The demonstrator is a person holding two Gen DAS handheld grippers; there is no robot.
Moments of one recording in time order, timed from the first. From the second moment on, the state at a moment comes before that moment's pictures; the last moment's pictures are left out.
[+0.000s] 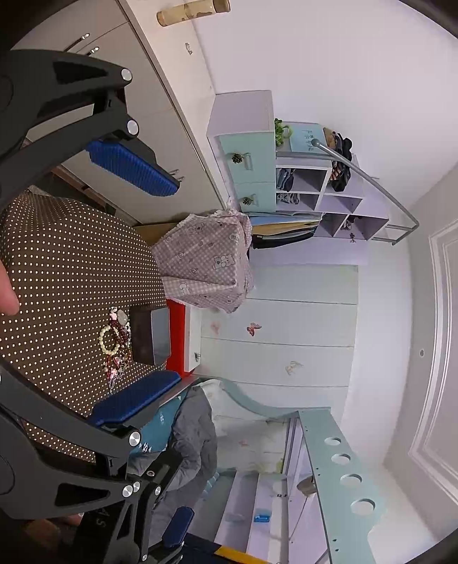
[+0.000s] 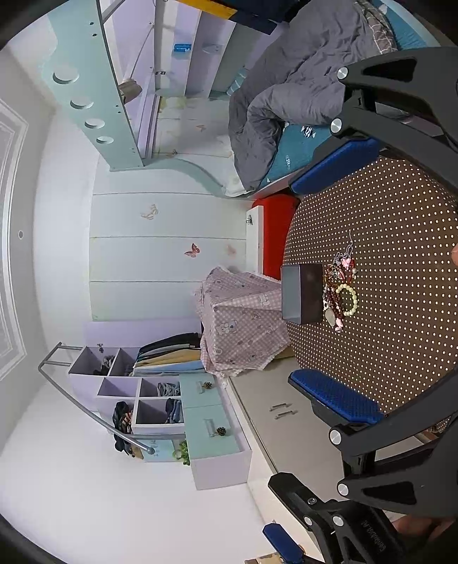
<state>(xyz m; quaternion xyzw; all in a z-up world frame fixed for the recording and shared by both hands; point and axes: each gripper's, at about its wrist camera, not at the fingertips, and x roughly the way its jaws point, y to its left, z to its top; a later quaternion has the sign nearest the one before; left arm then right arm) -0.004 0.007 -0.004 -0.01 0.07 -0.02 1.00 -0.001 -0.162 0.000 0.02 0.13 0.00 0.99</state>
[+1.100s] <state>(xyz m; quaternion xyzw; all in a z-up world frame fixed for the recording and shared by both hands) 0.122 -0.010 -0.084 0.01 0.21 -0.01 0.98 0.080 -0.206 -0.071 0.03 0.23 -0.03 0.97</state>
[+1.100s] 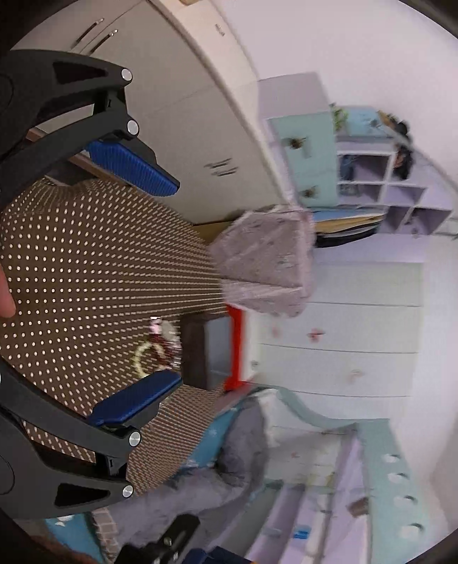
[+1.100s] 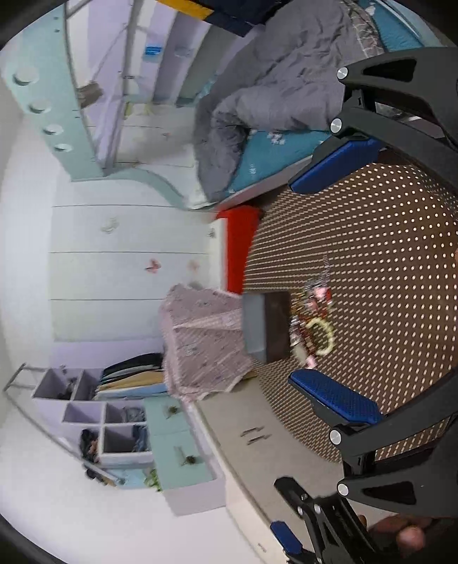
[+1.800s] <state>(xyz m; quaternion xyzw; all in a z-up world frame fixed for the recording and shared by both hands) 0.297 -0.047 -0.204 0.11 0.41 -0.06 0.90 0.178 -0.236 -0.162 0.05 0.40 -0.02 0.92</state>
